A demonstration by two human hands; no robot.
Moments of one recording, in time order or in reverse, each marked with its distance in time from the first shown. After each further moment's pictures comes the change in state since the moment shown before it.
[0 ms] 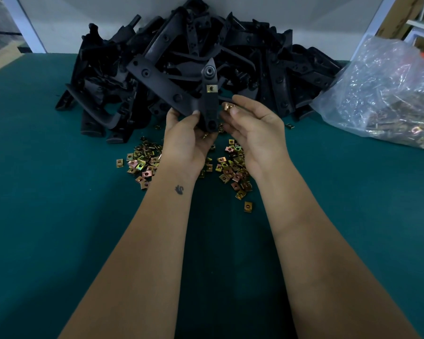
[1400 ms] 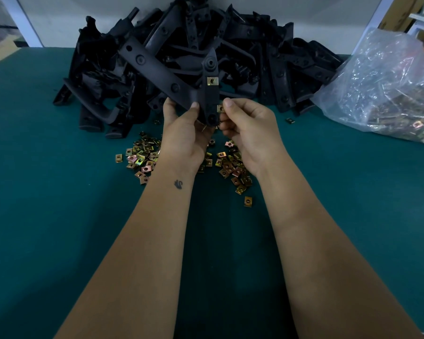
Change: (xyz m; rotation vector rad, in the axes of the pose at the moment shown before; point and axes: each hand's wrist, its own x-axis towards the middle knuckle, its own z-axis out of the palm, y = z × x) left_hand -0.002 -0.001 -0.001 0.062 -0.050 0.067; right_hand -0.002 0.002 0.000 -0.214 -0.091 -0.011
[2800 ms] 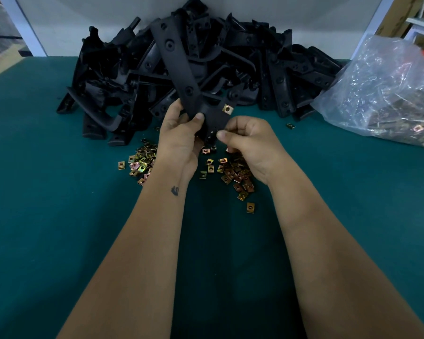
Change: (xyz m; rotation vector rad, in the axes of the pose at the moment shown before) left_hand -0.003 0.010 -0.006 0.212 -0.039 0.058; right_hand 0.003 0.006 -0.013 -0.335 -0.178 -0.048
